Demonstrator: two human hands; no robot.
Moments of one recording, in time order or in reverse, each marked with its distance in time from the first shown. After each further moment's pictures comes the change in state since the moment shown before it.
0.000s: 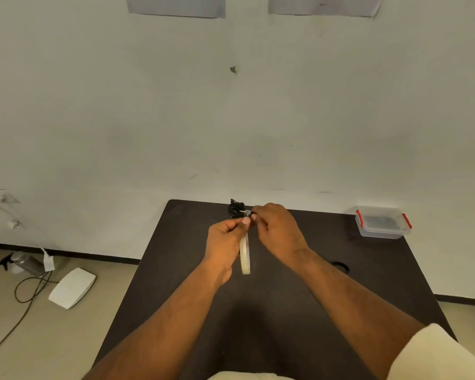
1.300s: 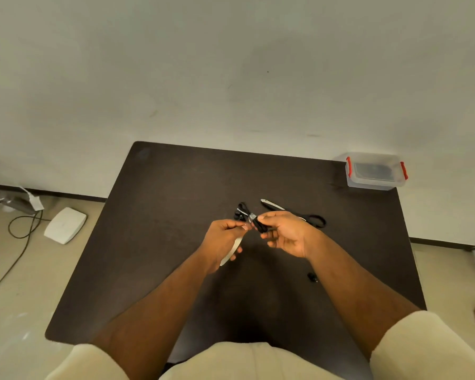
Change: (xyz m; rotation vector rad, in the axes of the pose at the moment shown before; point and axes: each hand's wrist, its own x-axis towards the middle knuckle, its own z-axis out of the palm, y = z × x) left_hand 0.019 -0.125 0.059 0.313 -0.055 -0.390; right_hand -0.068 0.148 0.024 1.141 -0.615 1.108
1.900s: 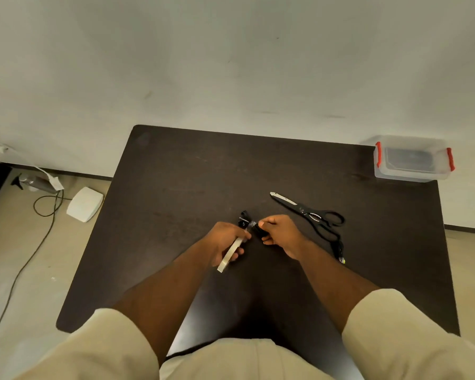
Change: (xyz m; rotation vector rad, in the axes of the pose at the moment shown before) left_hand 0.067 -0.016 -0.001 0.098 -0.003 -0.435; right_hand 0.102 0.047 -0.016 -0.205 0.138 -0.043
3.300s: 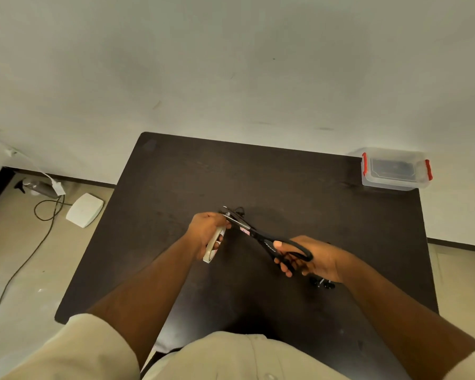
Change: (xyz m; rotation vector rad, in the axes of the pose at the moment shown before) left_hand -0.023 -0.006 -0.026 -0.191 0.171 0.232; right_hand -0.112 -0.014 -0.061 -0.236 -0.382 0.073
